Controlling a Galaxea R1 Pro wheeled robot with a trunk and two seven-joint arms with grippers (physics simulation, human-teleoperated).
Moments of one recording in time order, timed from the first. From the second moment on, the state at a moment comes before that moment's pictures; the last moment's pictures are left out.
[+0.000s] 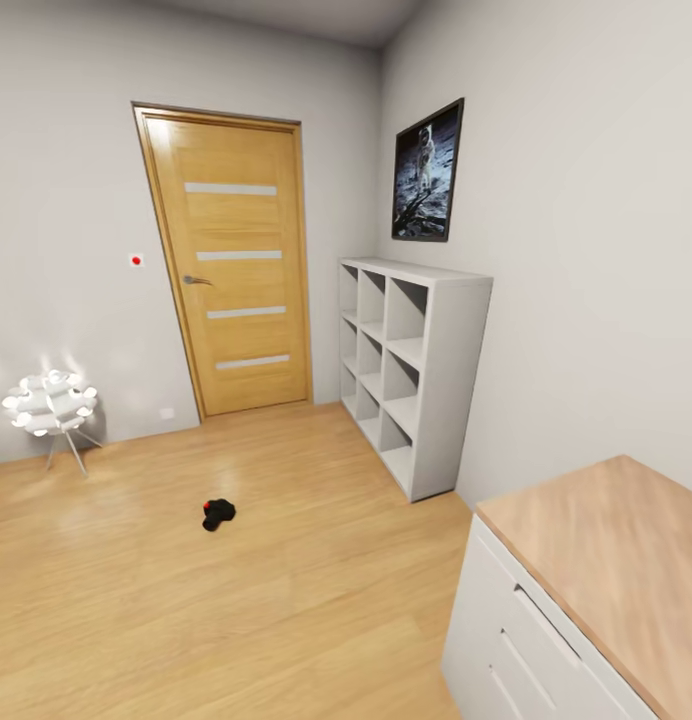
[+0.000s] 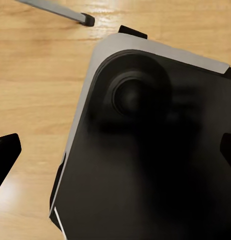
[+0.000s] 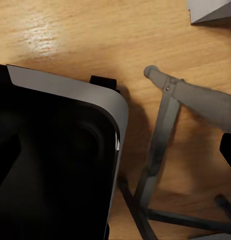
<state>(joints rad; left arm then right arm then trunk) 0.00 0.02 0.14 -0.11 0.19 0.02 0.03 0.03 -0.06 -0.01 -0.22 0.18 -0.05 0.04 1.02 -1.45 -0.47</state>
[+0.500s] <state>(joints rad) 0.00 0.02 0.14 -0.11 0.19 0.02 0.03 0.03 -0.06 -0.01 -0.20 0.17 -0.06 0.03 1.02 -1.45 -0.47</state>
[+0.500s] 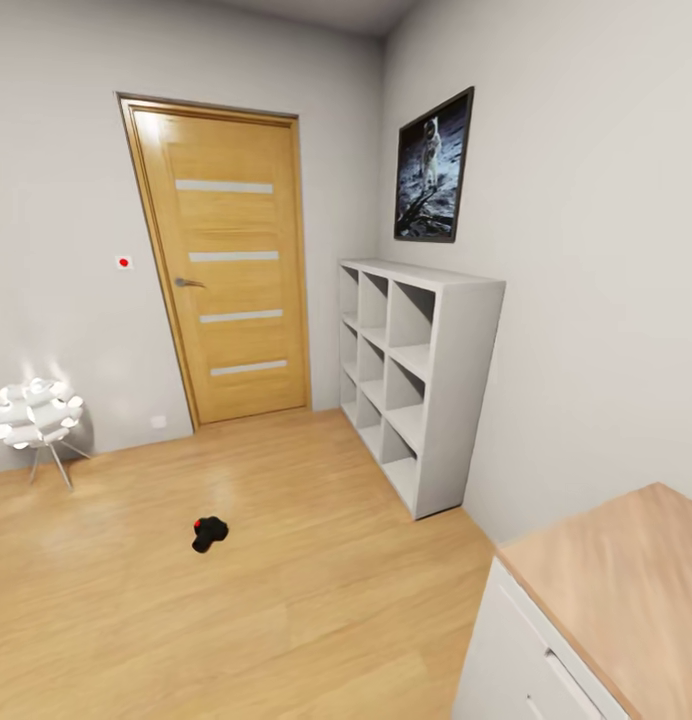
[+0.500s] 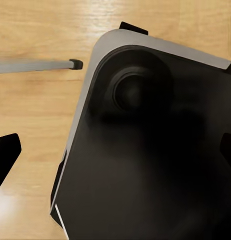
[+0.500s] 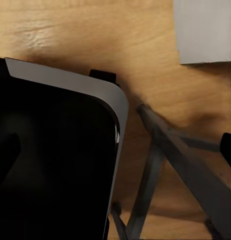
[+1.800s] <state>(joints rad) 0.00 0.02 0.14 -0.10 0.20 0.02 0.03 0.03 -0.06 -0.01 -0.20 0.18 -0.05 0.03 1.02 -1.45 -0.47</state>
